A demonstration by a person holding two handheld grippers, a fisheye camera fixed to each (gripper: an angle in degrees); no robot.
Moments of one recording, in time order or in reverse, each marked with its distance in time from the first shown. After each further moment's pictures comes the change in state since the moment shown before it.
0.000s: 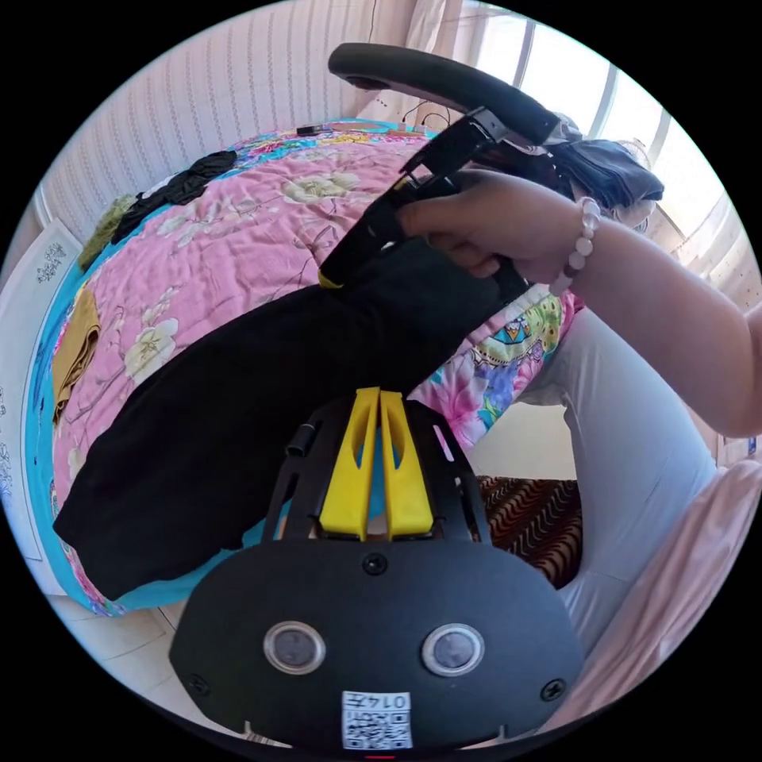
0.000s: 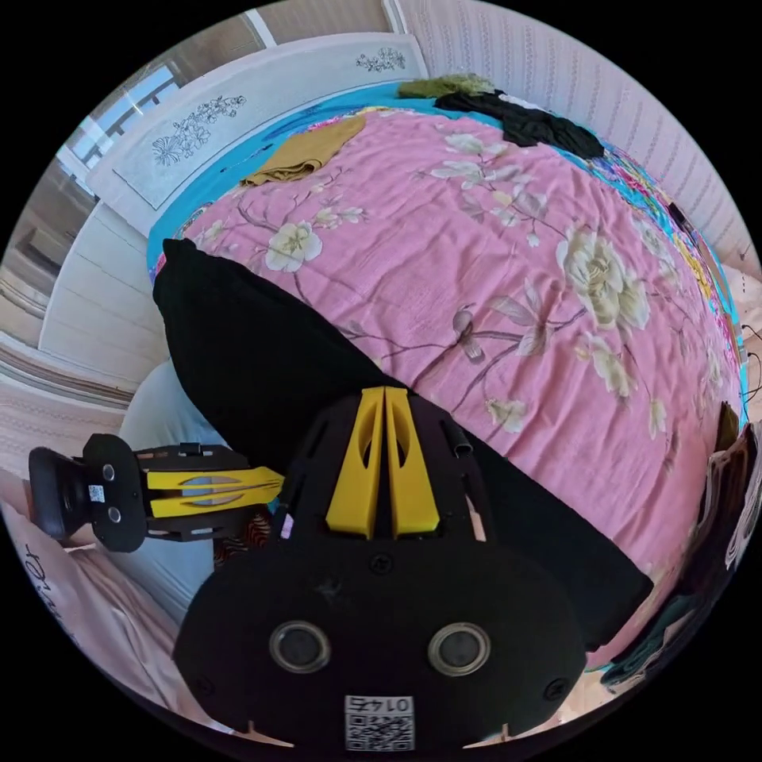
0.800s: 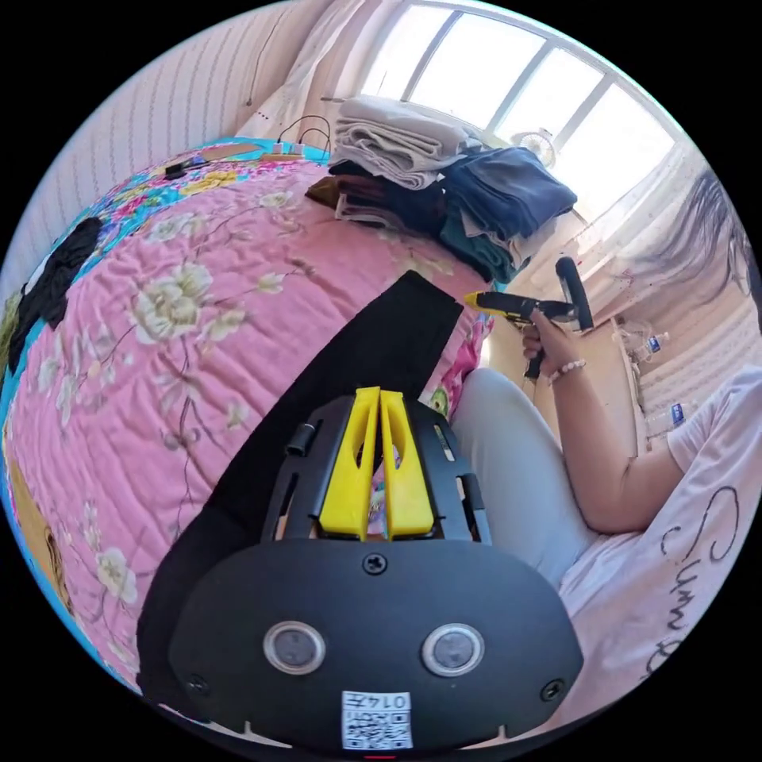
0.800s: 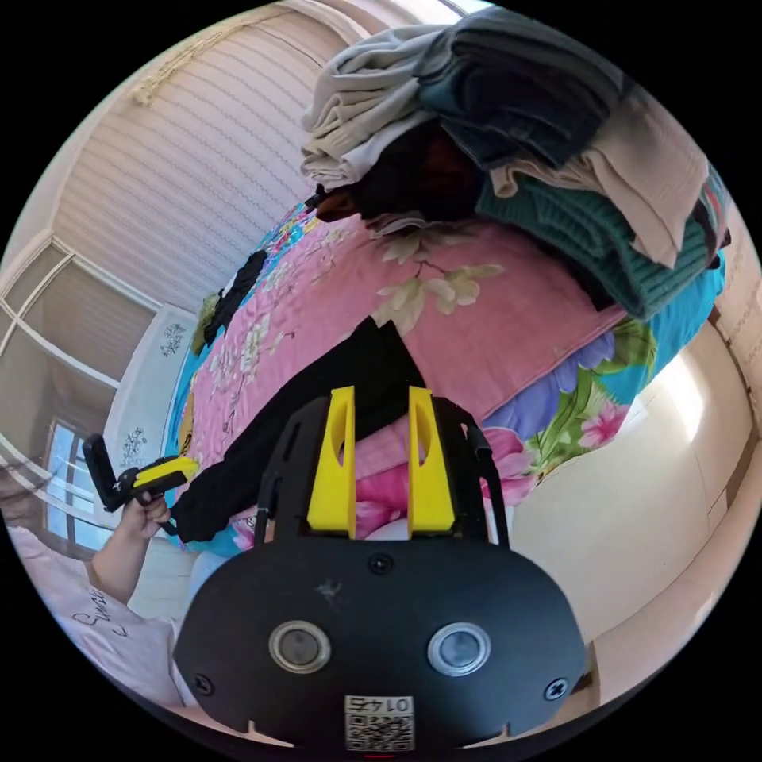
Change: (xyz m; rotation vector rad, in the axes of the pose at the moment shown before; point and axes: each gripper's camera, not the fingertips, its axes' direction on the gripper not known) left arm 0.177 -0.280 0.037 0.015 0.341 0.272; right arm 0.360 0.501 -0.097 0.562 -0.052 1.007
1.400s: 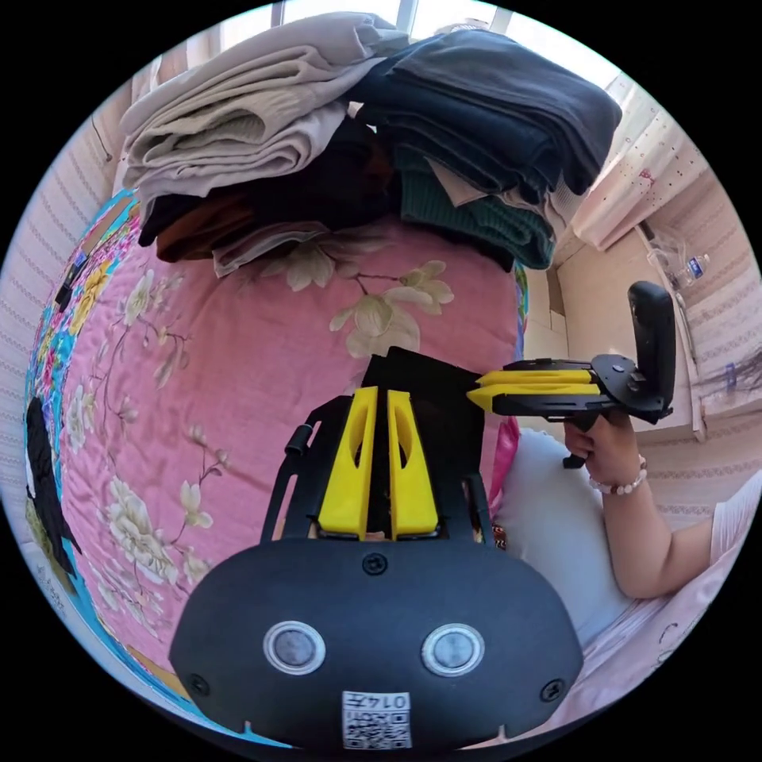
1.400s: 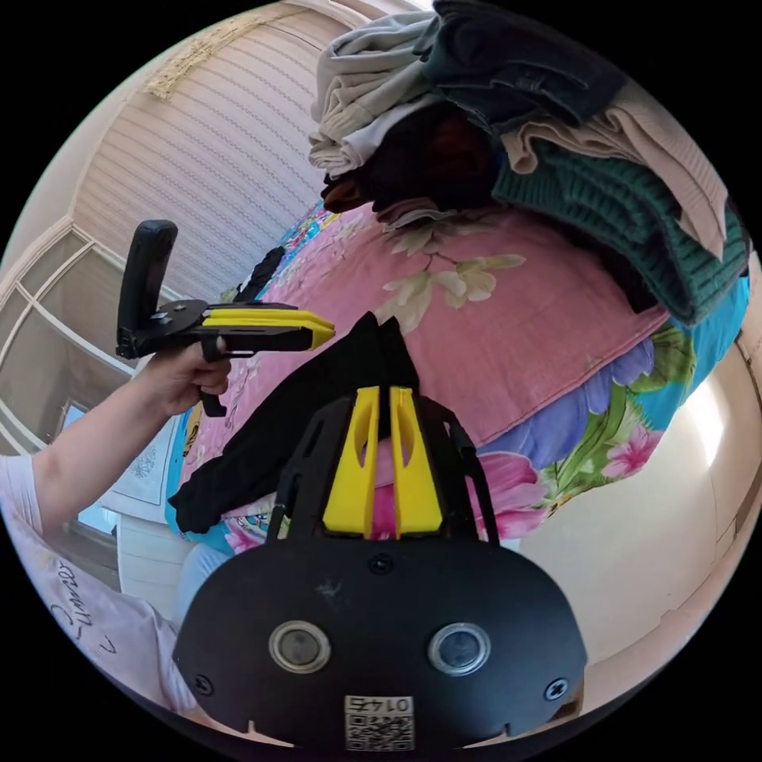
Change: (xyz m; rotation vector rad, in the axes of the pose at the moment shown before) left arm 0.111 -0.270 0.206 -0.242 -0.093 0.314; right arm 0.137 -0.025 0.016 0.012 -0.074 -0.057
